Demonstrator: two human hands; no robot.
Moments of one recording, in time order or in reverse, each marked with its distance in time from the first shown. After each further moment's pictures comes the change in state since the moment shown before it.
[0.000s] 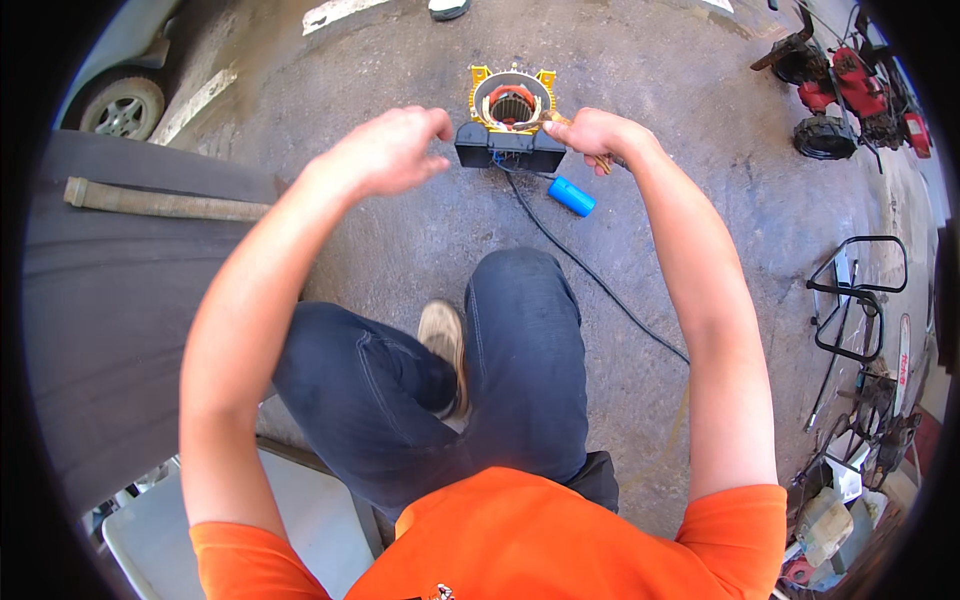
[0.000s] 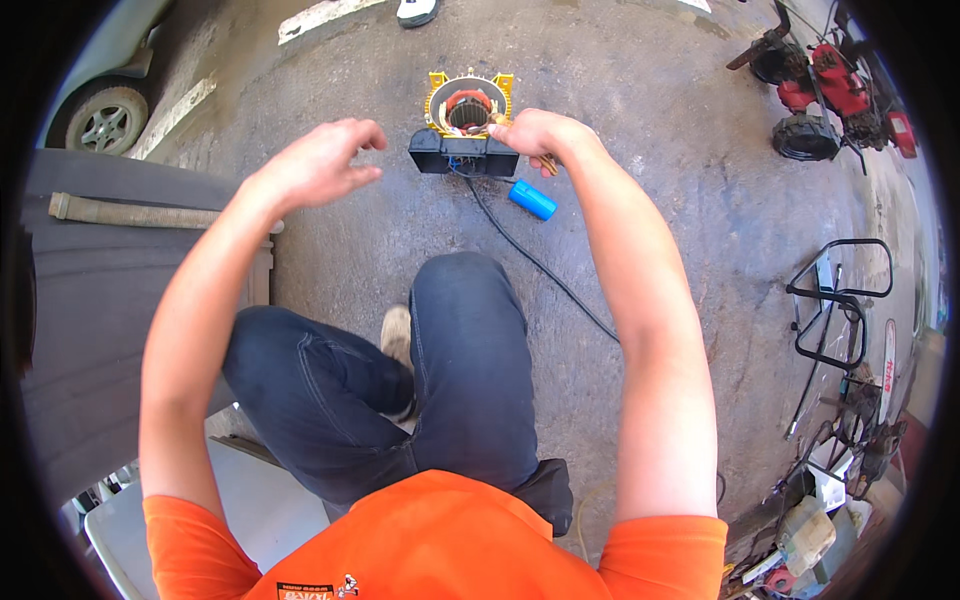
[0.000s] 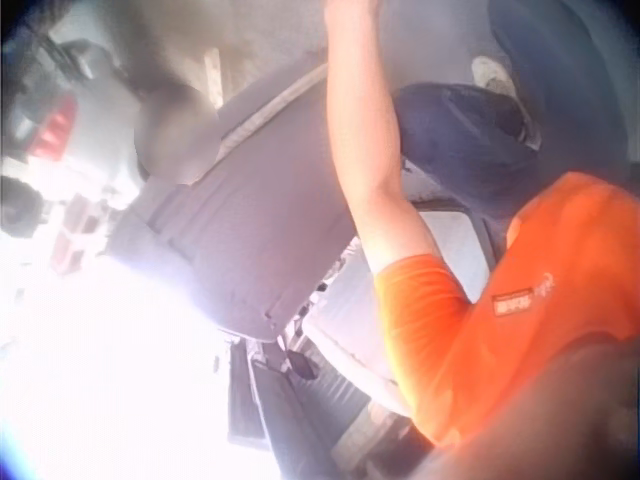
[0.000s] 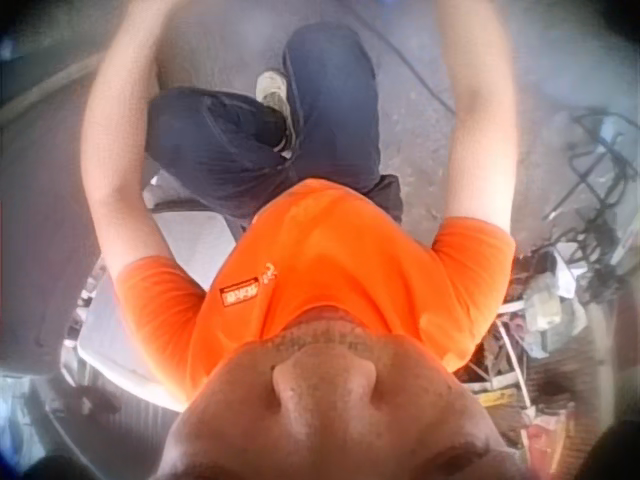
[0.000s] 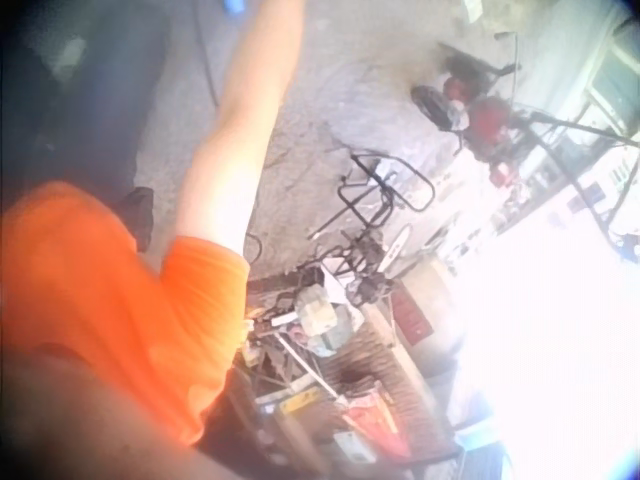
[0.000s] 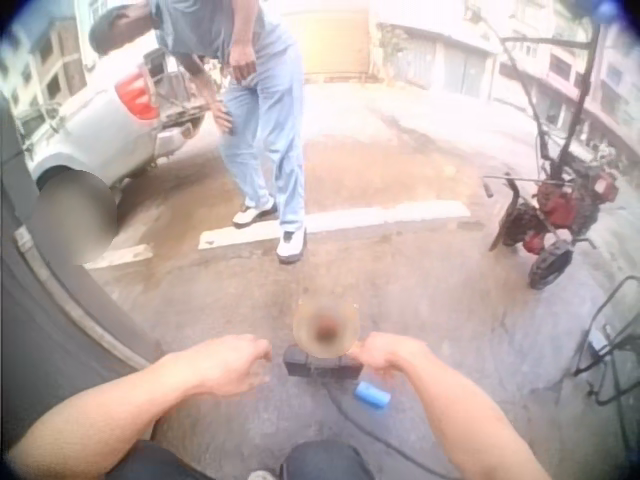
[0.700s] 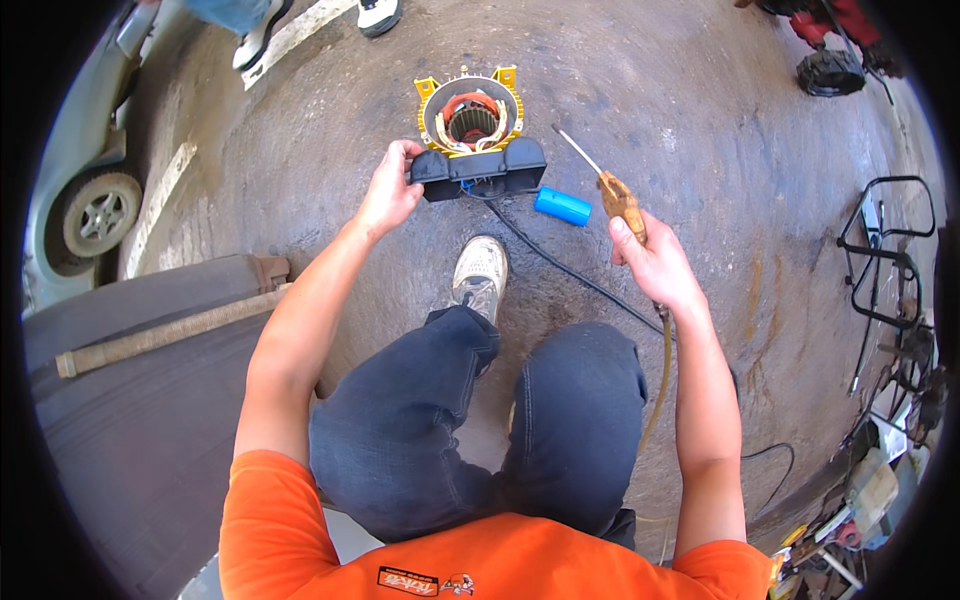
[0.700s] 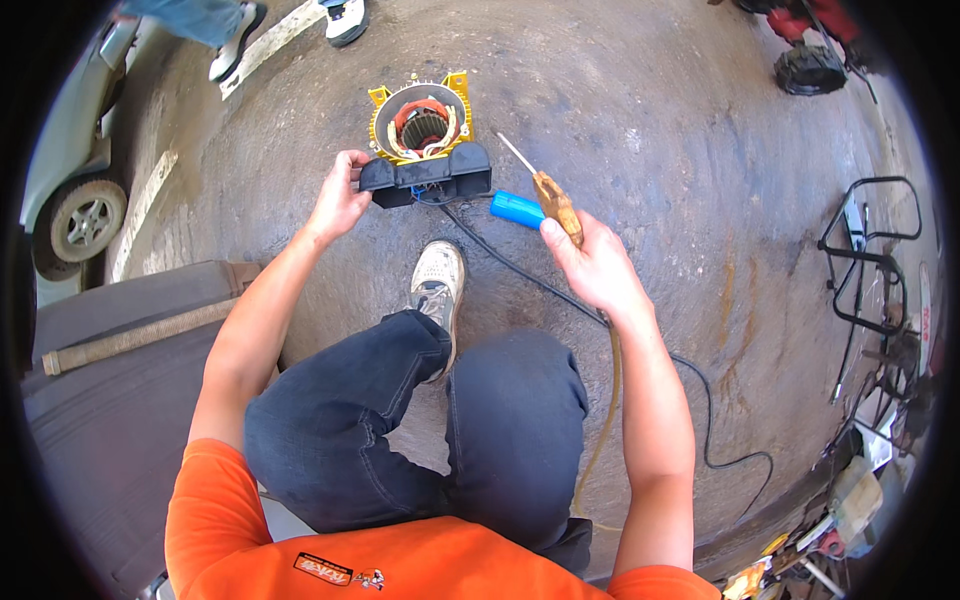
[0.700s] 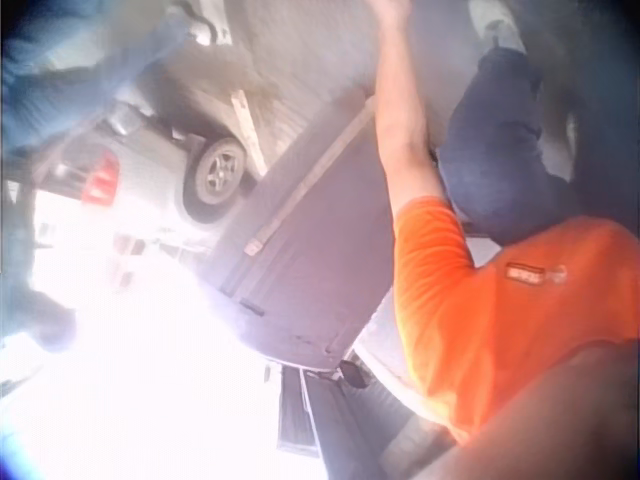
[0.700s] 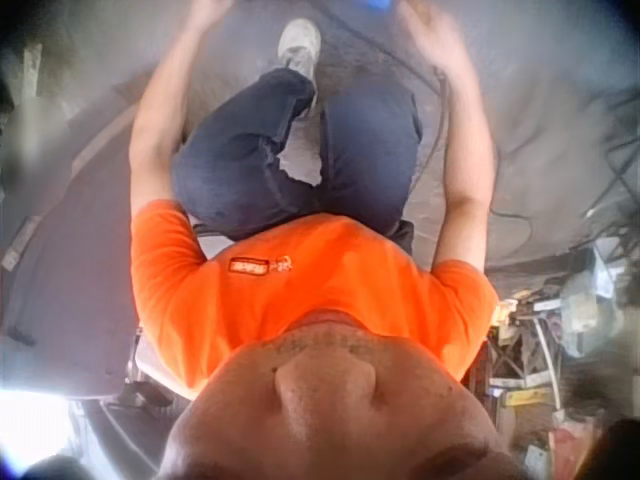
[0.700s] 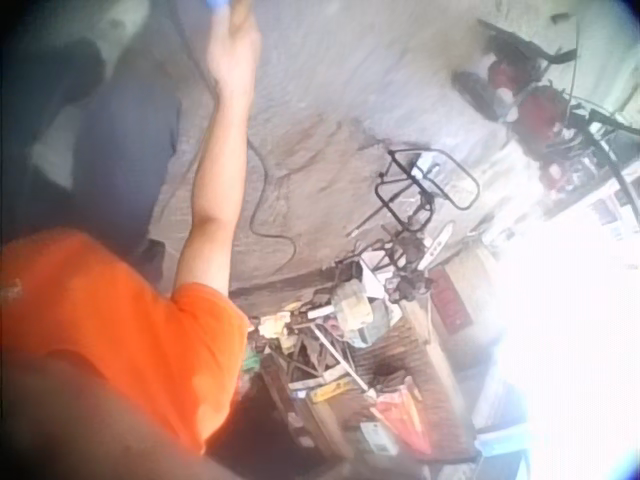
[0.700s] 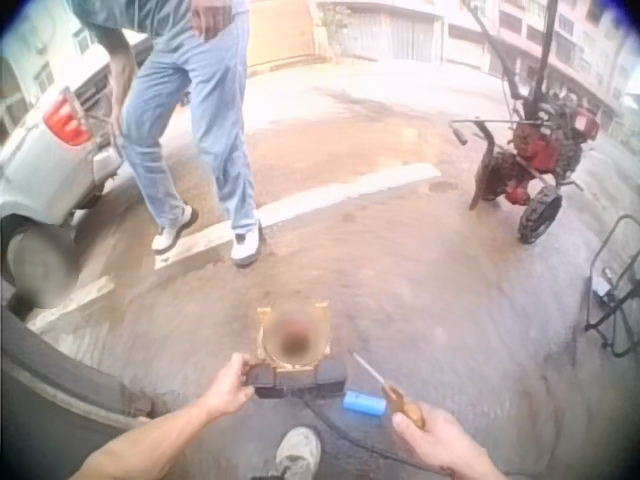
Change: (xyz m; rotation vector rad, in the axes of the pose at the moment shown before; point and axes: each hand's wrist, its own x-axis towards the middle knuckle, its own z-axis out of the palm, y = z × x) left_hand 0.142 -0.094 0.177 -0.626 0.267 -0.064; right_hand -0.060 0.131 0.116 0.745 0.467 -0.090
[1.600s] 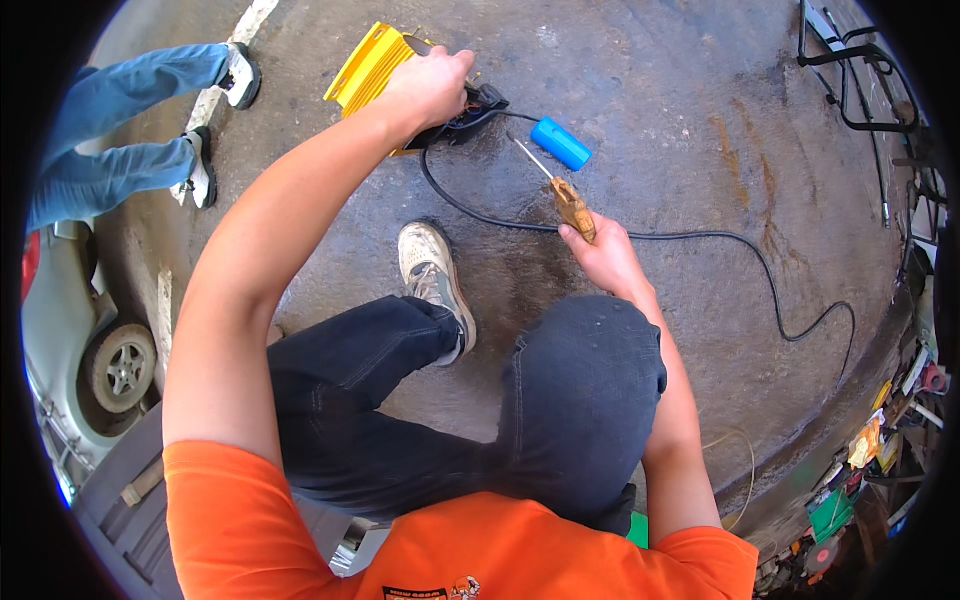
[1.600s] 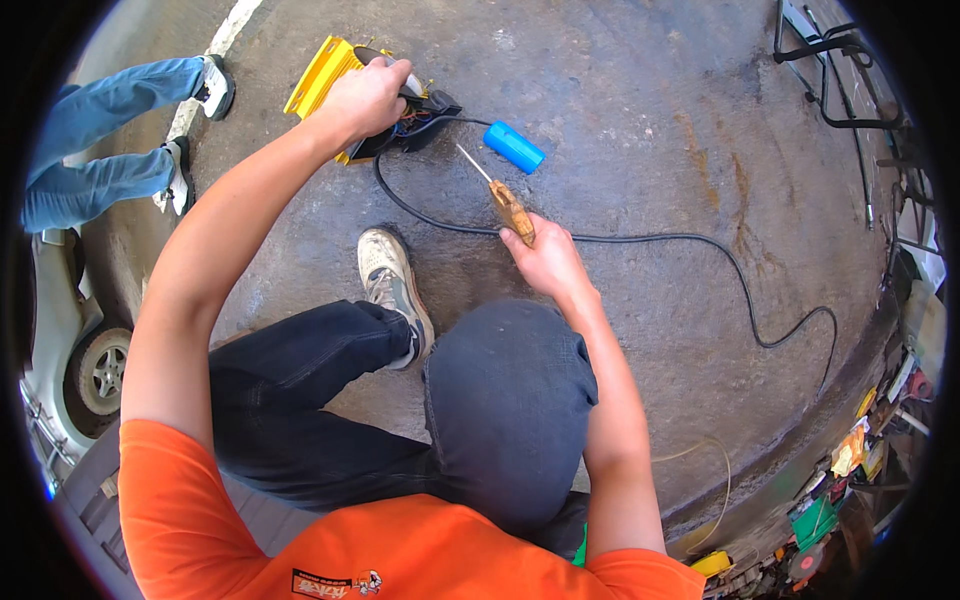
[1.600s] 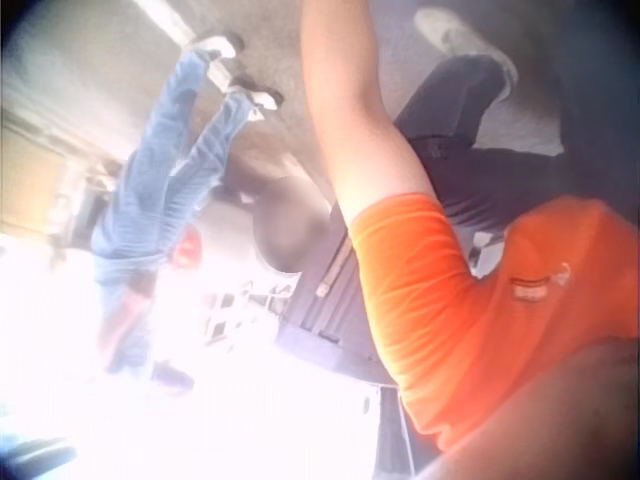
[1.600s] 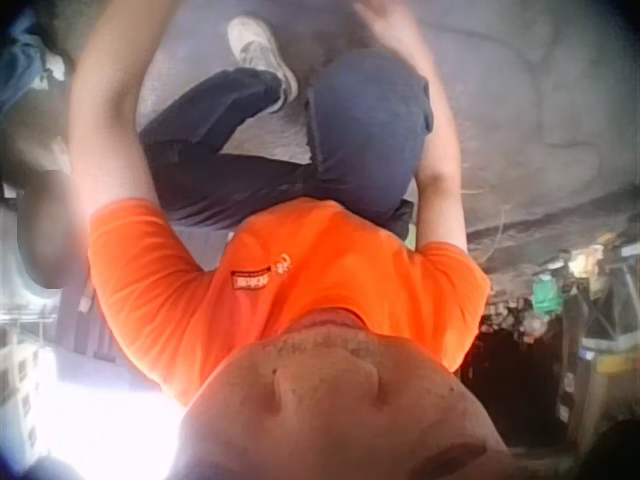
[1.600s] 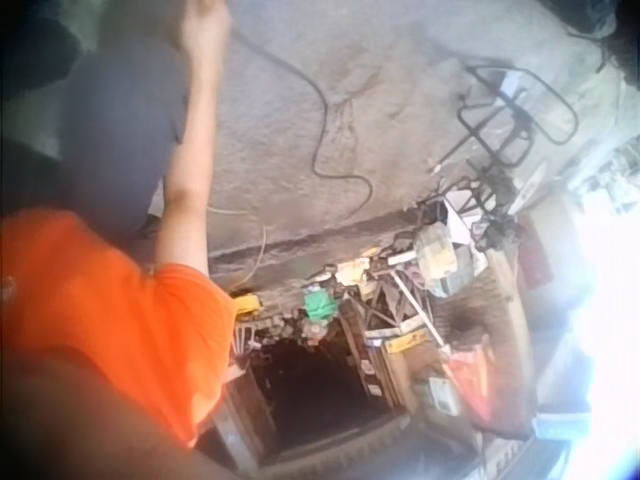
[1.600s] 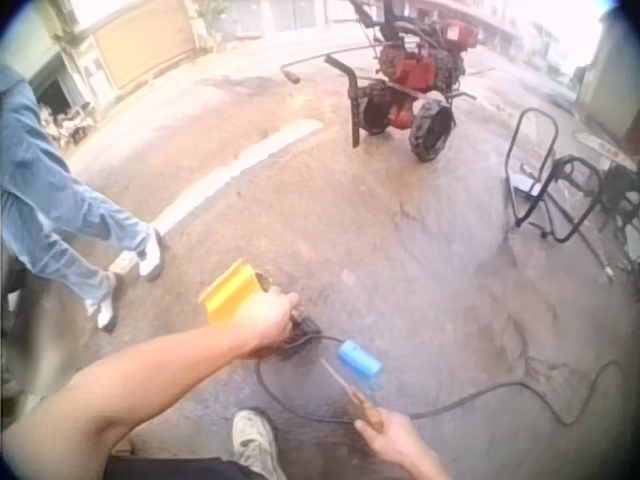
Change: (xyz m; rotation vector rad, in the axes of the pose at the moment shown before) left_hand 0.113 0.201 0.166 0.952 -0.474 0.527; right_hand -0.090 0.118 0.046 0.222 0.228 0.321
